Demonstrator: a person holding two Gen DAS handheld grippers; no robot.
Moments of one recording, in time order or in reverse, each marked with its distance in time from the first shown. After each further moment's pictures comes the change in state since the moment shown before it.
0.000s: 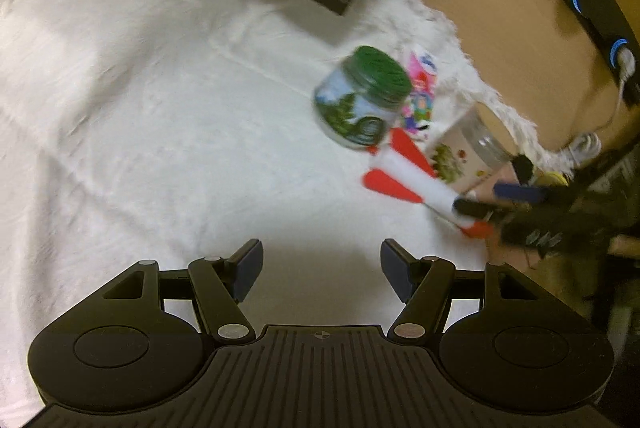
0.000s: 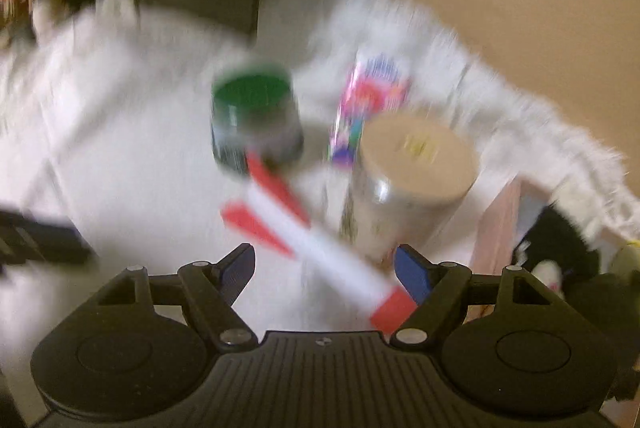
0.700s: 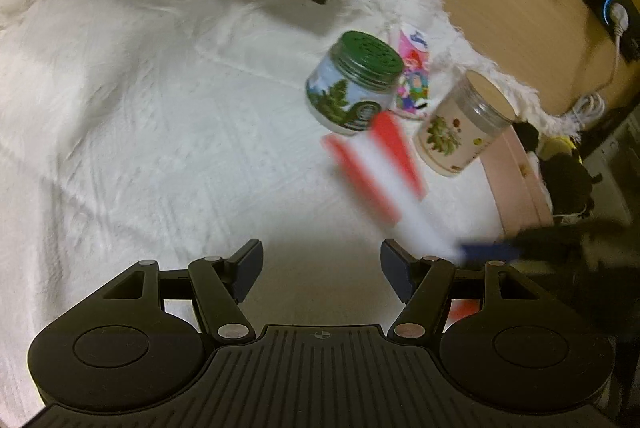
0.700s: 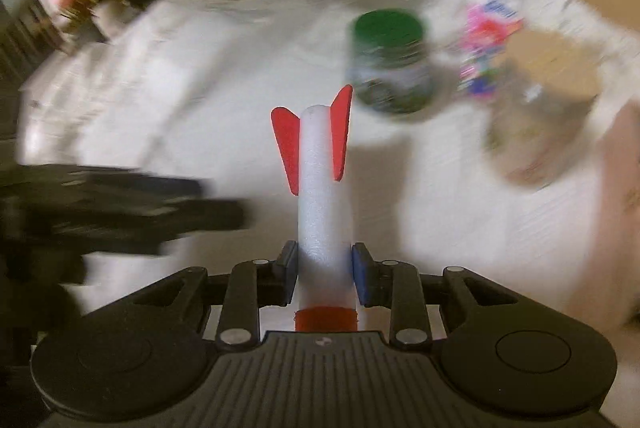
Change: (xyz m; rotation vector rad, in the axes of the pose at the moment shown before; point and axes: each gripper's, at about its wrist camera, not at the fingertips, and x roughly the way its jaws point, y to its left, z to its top) left arm 0.001 0.000 -0.001 0.109 0.026 0.043; right arm -0.027 0.059 -0.034 0.119 0.046 0.341
